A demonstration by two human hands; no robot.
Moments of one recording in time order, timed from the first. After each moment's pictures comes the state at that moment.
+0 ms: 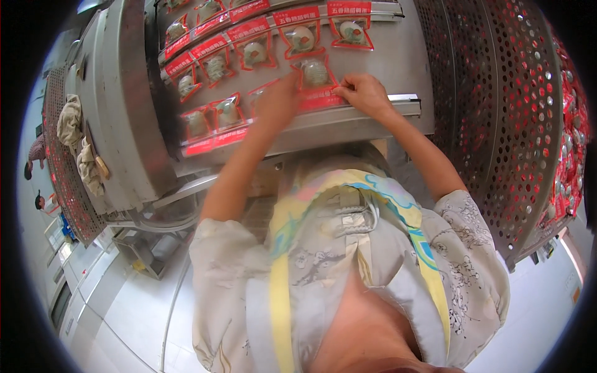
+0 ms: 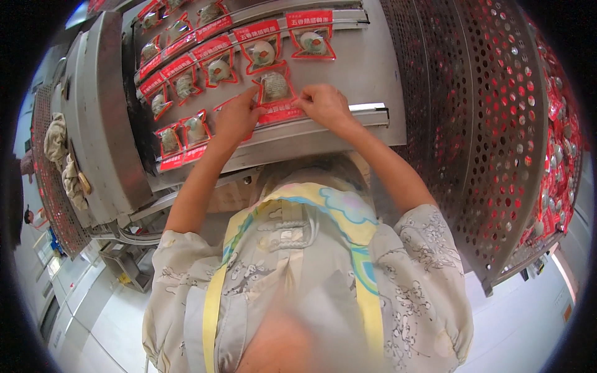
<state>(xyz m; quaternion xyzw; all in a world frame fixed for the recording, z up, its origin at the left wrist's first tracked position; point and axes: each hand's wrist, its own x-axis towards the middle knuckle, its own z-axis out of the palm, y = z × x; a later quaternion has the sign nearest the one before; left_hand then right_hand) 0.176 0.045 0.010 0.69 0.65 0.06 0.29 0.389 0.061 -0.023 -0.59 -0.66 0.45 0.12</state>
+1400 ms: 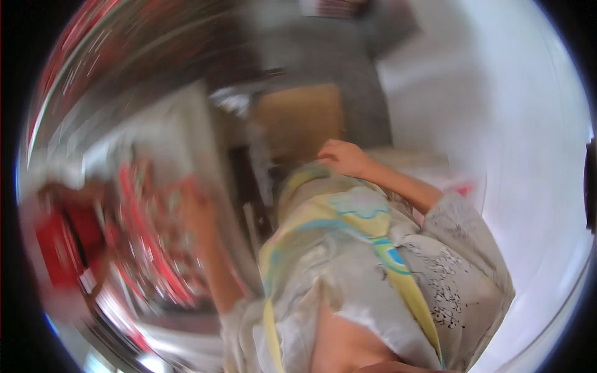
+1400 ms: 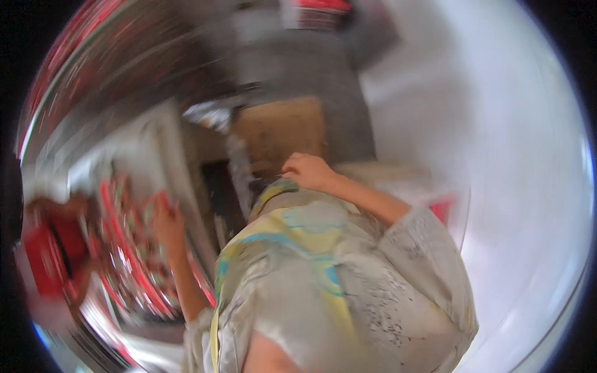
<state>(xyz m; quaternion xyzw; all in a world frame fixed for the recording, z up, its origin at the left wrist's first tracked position) 0.190 0.018 -0.001 0.99 0.13 0.05 0.07 0.293 -0.359 -0.014 -0.87 -0.24 0.24 0.36</state>
